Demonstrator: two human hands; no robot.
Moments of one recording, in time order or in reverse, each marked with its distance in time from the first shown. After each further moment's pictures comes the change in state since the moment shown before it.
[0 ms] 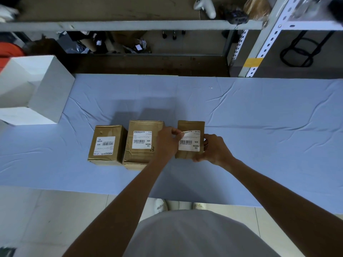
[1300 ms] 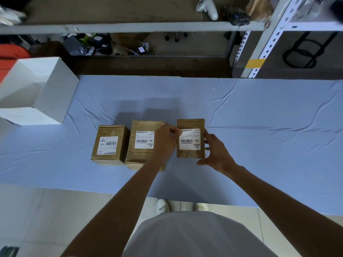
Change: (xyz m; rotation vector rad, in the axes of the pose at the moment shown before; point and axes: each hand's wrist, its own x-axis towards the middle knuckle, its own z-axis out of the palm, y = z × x) left_hand -0.002 0.005 -0.016 -0.121 -0.035 -0.008; right_hand -0.003 0.019 0.015 0.020 0.043 -0.153
